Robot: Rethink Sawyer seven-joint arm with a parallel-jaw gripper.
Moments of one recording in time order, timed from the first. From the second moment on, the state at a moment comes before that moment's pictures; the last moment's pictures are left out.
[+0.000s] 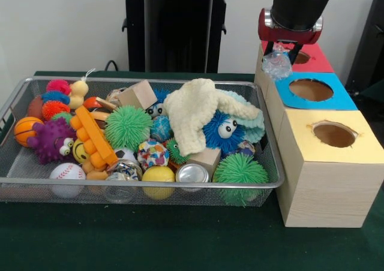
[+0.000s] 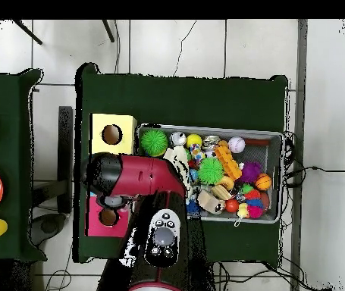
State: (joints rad) arm 0.09 -0.61 -0.14 1.60 0.12 0.96 1.71
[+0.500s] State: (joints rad) arm 0.08 -0.66 -0.14 1.53 0.12 0.96 1.71
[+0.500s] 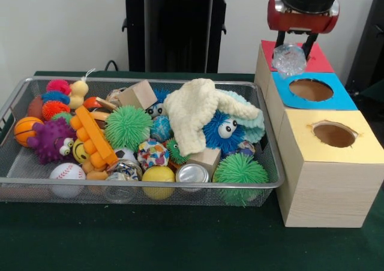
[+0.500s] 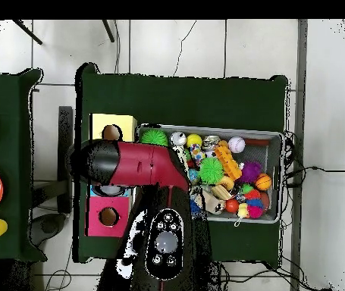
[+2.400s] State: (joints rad) arm 0.09 -0.66 -0.16 1.67 0.11 0.51 1.71
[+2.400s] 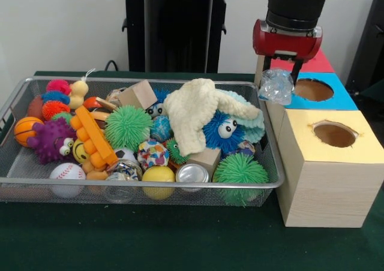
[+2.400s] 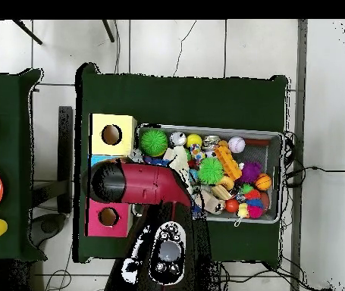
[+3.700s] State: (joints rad) arm 0.23 -0.68 -0.27 1.74 0.12 0.43 1.71
